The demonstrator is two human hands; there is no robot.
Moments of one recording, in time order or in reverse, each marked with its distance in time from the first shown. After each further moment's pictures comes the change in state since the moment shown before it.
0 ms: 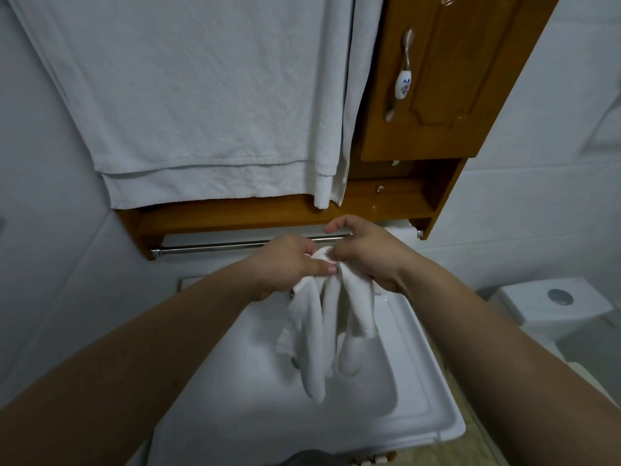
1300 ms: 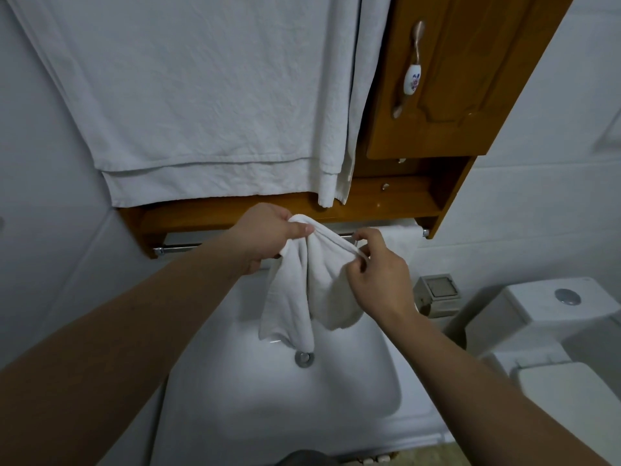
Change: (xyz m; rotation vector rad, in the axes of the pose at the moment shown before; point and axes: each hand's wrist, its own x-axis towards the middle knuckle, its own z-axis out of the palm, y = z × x) left_hand 0.017 0.007 -0.043 -0.091 0.254 -0.073; right_hand -0.001 0.053 0.026 -0.511 0.550 -0.247
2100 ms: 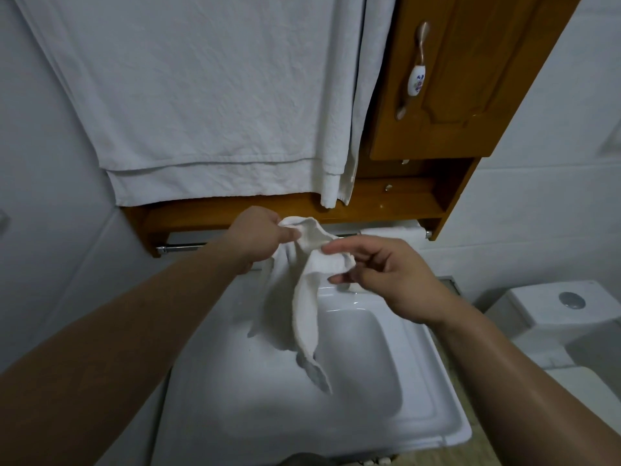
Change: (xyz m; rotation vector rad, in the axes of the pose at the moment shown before) left_hand 0.002 -0.007 -0.007 0.205 0.107 -0.050; right_hand -0.008 -0.028 -0.060 0.746 -0.575 -0.180
